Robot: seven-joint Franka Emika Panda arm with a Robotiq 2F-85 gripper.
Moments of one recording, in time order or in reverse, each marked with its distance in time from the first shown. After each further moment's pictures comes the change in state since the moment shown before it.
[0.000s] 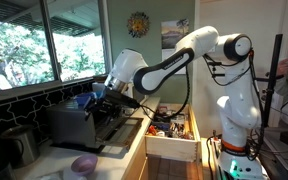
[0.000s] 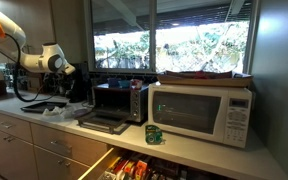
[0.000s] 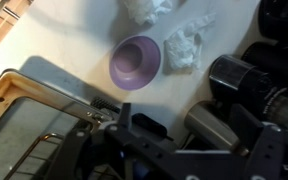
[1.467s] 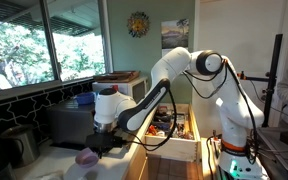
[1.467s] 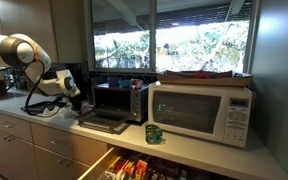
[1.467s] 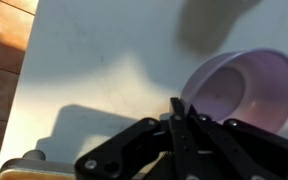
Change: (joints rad) arm 0.079 0.408 -0.088 0.210 -0.327 -0.159 0.542
